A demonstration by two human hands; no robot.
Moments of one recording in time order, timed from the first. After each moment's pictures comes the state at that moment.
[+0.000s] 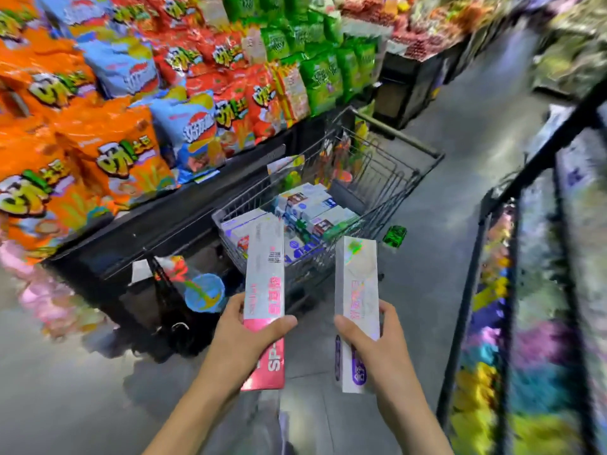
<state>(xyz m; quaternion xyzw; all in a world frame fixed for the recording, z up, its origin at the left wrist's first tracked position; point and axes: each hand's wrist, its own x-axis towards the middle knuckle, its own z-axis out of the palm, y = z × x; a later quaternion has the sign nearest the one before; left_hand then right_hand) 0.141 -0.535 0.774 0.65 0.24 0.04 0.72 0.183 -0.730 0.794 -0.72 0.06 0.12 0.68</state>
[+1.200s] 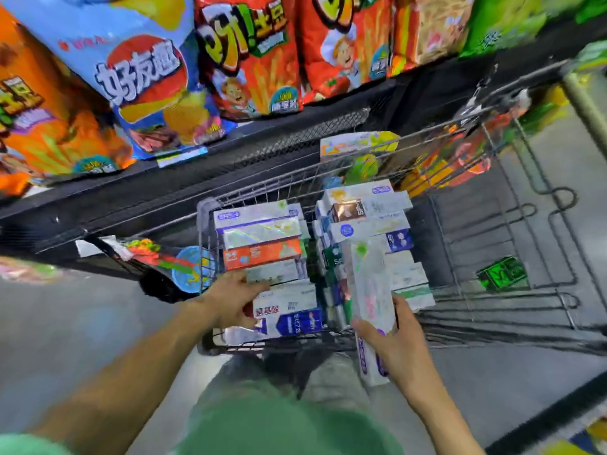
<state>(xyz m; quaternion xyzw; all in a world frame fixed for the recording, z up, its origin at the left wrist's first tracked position) 0.564 -0.401 0.543 0.94 0.12 -0.29 0.15 0.734 -0.676 0.660 -0.79 -0.08 0.40 0.46</state>
